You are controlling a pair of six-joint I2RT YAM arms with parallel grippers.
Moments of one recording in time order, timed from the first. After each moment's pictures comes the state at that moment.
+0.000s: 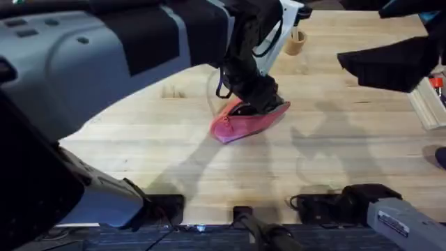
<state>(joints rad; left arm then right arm) -0.70 1.71 1.34 -0.91 0.32 0.07 0.04 1.02 1.48 -1.24 -0.42 -0.60</state>
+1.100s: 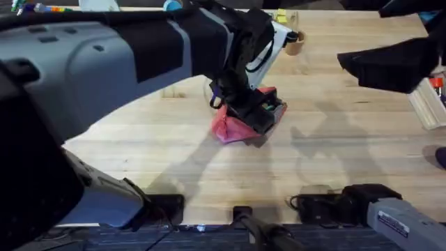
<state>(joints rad) -0.70 1.71 1.26 -0.95 0.25 0.08 0.04 1.02 1.48 -1.24 -0.42 -0.62</state>
